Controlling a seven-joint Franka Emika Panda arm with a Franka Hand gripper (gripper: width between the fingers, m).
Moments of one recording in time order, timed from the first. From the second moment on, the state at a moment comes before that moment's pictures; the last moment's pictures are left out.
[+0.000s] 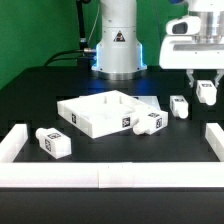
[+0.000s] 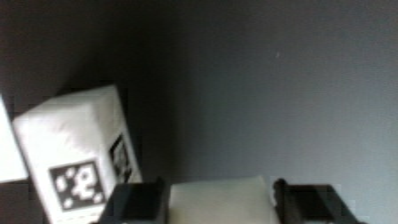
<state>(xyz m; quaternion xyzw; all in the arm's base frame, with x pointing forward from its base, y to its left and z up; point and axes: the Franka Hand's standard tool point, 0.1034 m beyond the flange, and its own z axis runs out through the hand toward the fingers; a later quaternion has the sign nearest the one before) 0.367 0.184 0.041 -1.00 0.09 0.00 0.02</state>
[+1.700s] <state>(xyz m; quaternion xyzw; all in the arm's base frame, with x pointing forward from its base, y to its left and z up) 0.405 0.123 0.088 -1.00 0.07 0.03 0.02</state>
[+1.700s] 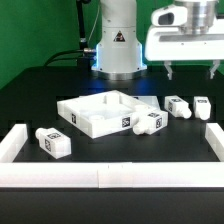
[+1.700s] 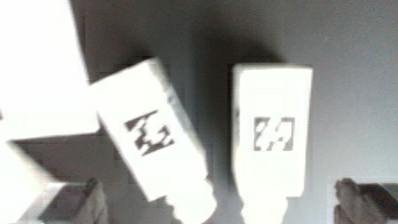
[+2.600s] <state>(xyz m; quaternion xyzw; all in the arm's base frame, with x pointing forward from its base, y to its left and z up) 0.475 0.064 0.103 -1.00 0.06 0.03 0.05</state>
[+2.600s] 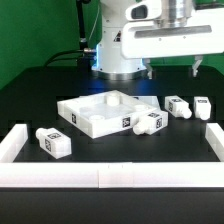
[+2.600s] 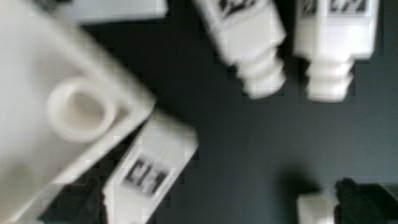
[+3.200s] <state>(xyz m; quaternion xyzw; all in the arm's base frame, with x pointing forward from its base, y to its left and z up) 0.489 0.059 0.106 -1.00 0.07 0.03 0.05</state>
